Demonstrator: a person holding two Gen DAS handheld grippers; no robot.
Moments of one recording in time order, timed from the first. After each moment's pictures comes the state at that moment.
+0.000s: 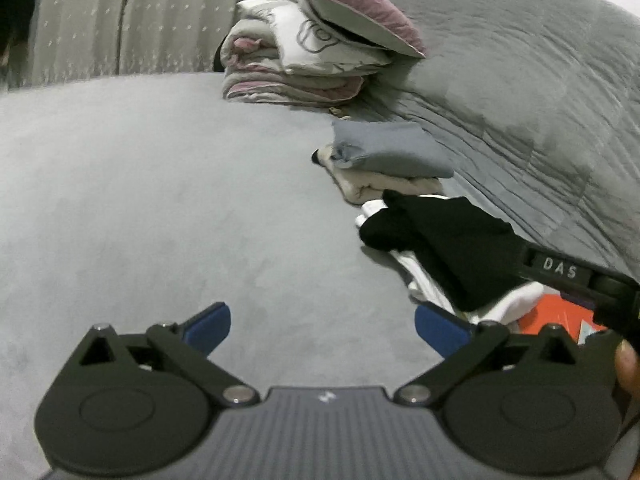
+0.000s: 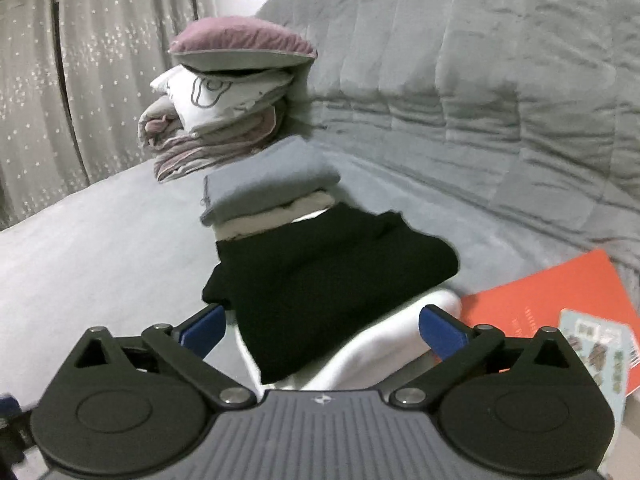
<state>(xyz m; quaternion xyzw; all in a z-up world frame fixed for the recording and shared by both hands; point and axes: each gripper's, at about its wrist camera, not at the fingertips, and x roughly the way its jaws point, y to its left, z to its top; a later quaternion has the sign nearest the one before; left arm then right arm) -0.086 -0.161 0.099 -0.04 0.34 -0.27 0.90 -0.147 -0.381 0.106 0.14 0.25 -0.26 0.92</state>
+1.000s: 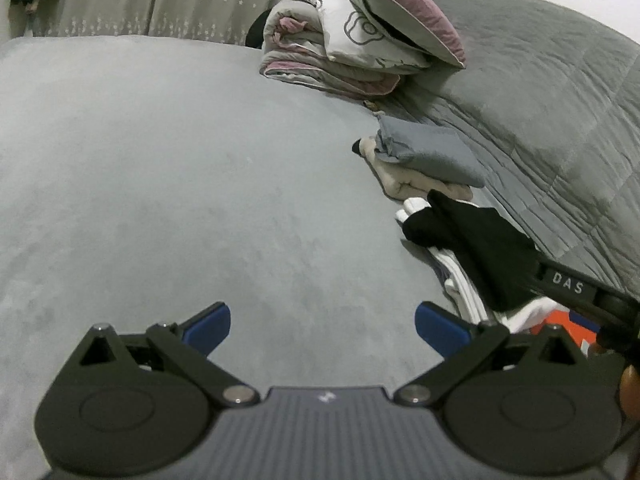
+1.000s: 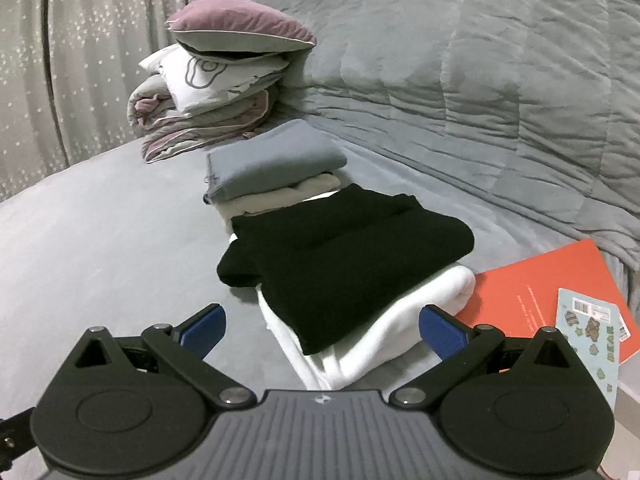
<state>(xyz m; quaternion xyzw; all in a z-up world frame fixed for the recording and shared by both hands) -0.075 -0.107 0.090 -0.08 0.38 -0.26 0.89 -0.137 -0.331 0.105 0.11 0.27 -0.29 0.91</state>
